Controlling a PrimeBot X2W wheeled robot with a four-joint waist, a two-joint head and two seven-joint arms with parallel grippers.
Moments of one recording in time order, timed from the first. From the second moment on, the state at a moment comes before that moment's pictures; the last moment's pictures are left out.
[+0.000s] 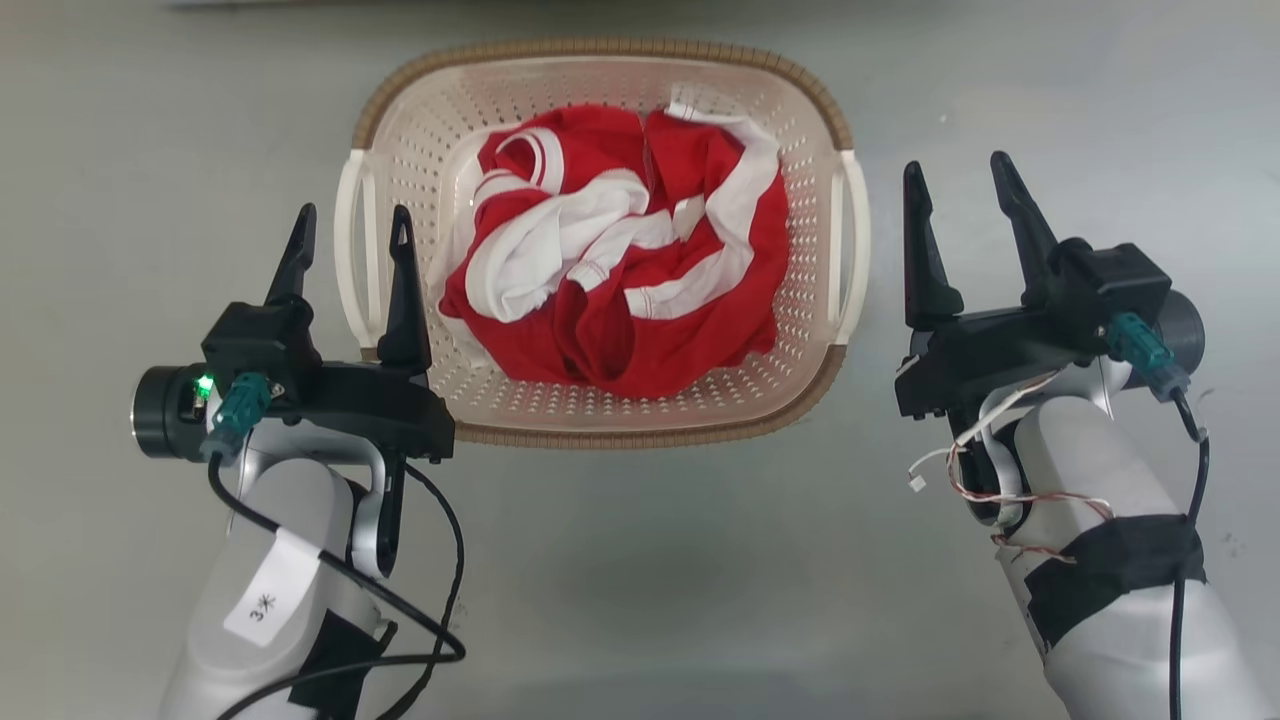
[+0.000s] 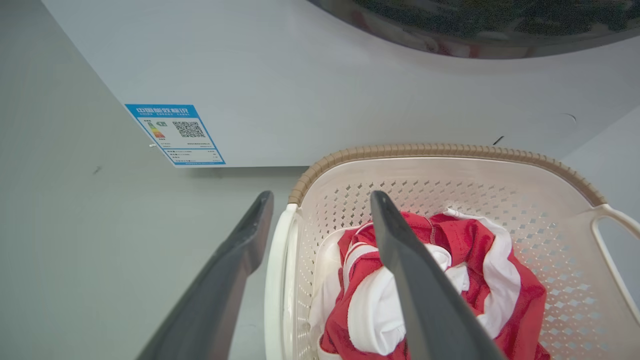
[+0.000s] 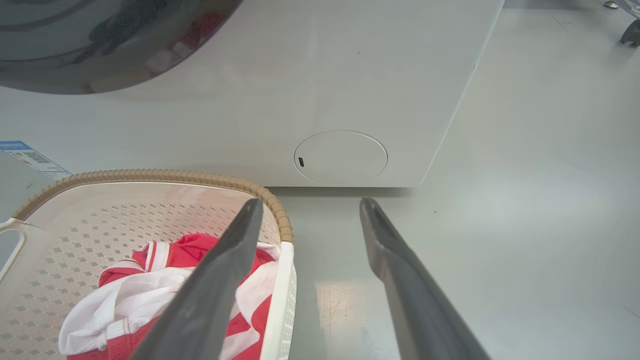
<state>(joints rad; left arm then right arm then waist) -0.66 0.05 -0.16 0.51 -0.24 0.08 -0.25 -0.76 -0.06 0.24 0.54 0.19 -0.04 -0.26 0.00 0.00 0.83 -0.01</state>
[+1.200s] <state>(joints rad) -0.90 0.03 -0.15 0.93 -0.28 0.04 -0.25 -0.98 -0.07 0.41 0.85 0.35 -0.07 -0.26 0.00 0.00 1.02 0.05</state>
